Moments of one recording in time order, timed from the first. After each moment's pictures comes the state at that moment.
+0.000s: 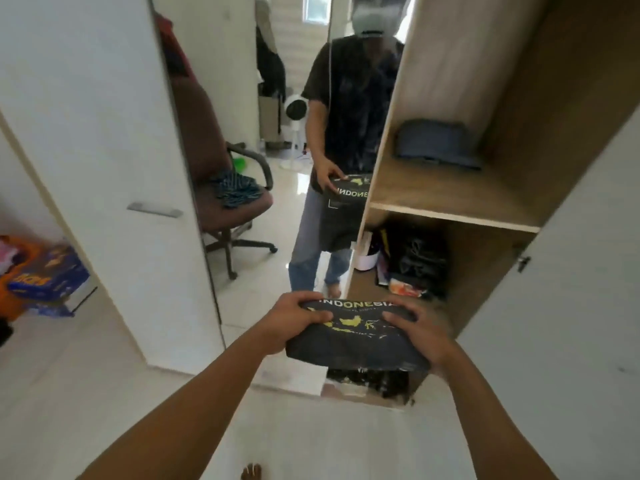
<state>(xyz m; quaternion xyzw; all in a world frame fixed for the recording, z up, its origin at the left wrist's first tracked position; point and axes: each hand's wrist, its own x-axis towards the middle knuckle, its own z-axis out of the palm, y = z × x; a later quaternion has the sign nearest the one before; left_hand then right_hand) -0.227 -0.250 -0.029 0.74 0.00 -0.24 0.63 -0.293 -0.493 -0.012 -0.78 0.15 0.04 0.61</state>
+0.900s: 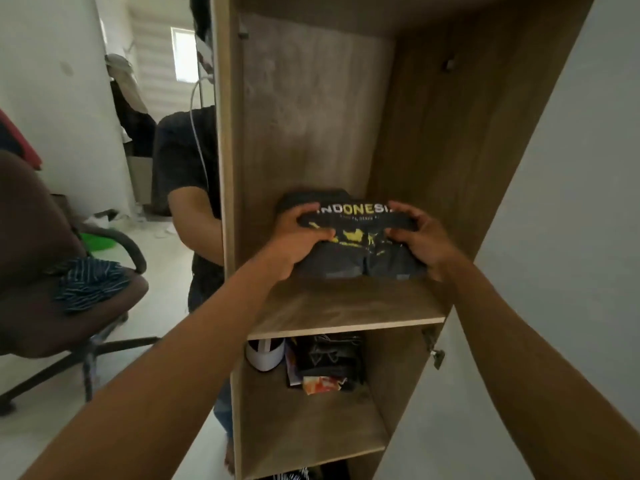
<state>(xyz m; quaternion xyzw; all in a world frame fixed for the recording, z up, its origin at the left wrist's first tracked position) 0.066 -0.540 0.163 0.70 -0.17 -0.10 0.69 -0.041 -0.750 0.184 -0.77 0.12 -0.22 0.59</state>
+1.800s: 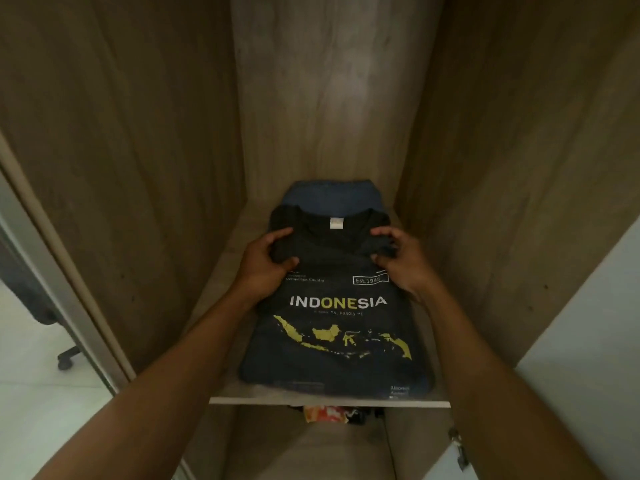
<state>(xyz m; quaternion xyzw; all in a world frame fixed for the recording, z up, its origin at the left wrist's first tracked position) 0.186 -0.606 0.067 0.79 -0.14 0.02 0.60 0.122 -0.856 0.091 -0.83 0.05 -0.12 0.54</state>
